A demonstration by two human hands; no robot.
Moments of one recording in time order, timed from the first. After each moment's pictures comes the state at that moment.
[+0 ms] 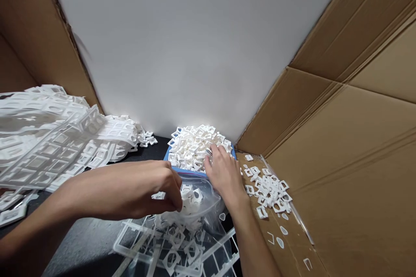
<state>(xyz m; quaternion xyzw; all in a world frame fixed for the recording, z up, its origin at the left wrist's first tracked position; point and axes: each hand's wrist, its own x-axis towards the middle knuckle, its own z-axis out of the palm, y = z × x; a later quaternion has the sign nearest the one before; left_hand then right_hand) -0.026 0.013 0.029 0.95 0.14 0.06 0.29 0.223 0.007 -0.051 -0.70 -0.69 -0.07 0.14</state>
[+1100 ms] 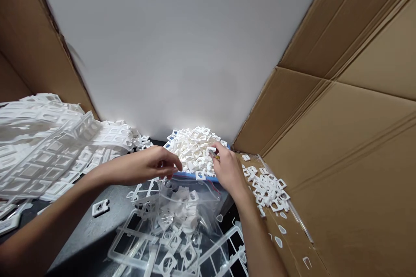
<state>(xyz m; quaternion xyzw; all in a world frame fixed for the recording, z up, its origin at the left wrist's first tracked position) -0.017 0.065 0.001 0.91 0.24 0.08 0.33 0.260 0.015 -0.052 -0.67 -0.68 0.03 0.29</state>
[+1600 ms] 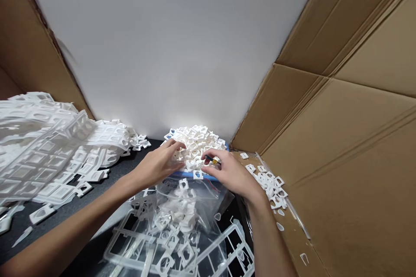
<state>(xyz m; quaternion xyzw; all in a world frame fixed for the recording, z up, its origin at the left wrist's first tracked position) 0.017 0.072 -0.066 0.88 0.38 0.23 0.17 0.265 -0.009 -0.015 -0.59 -0.73 0.24 0.26</state>
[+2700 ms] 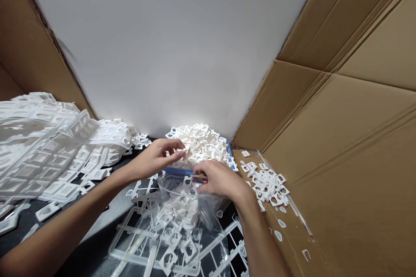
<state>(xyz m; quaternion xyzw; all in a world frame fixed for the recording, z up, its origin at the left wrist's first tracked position) 0.007 0.074 -0.034 0.86 0.29 0.26 0.34 0.246 -0.001 -0.039 -0.55 -0.80 0.22 0.09</state>
